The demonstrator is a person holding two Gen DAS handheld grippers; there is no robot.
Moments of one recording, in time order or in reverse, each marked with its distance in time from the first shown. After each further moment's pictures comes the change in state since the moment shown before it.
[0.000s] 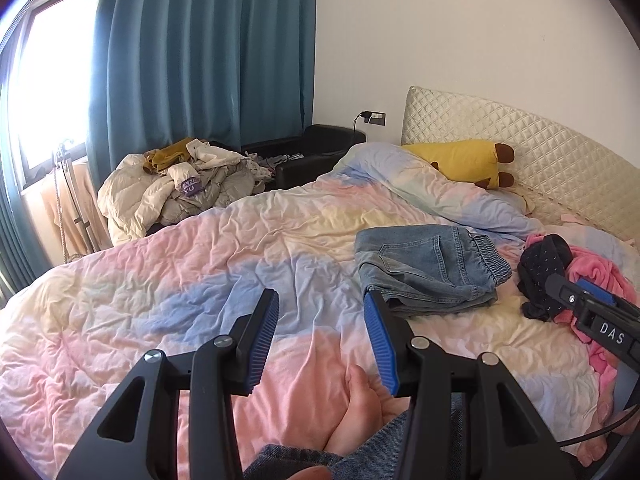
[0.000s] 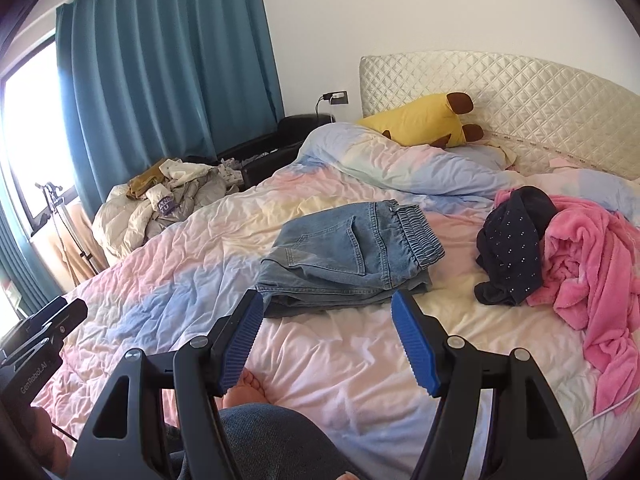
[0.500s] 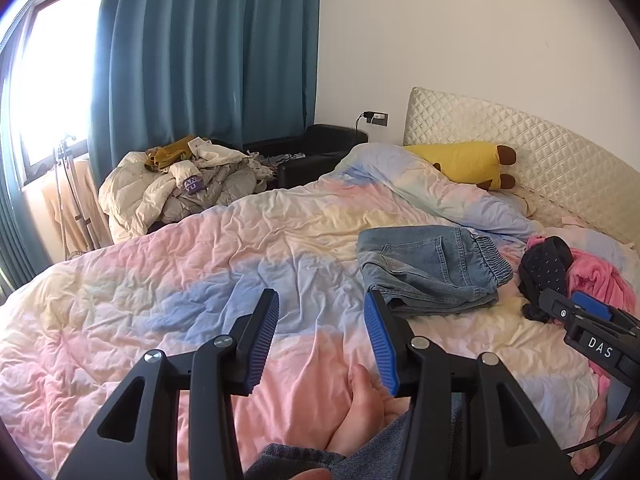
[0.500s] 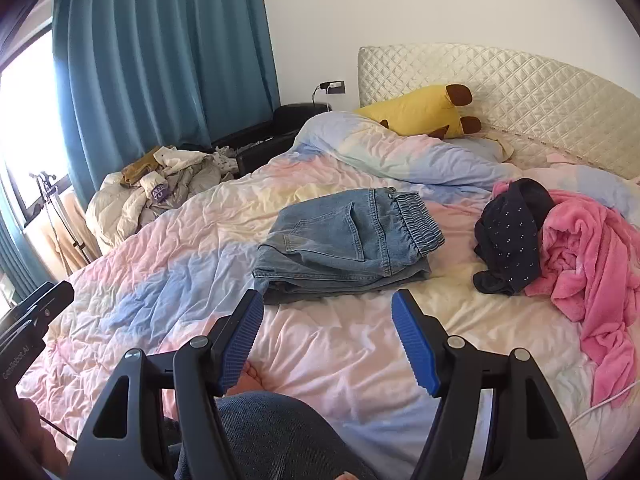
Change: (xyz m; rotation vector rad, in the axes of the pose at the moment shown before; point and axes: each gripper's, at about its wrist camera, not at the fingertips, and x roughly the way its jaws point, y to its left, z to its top) left arm 0.001 0.004 -0.001 -0.005 0.005 0.002; right arm 0.007 0.008 -0.006 -0.012 0.040 -0.034
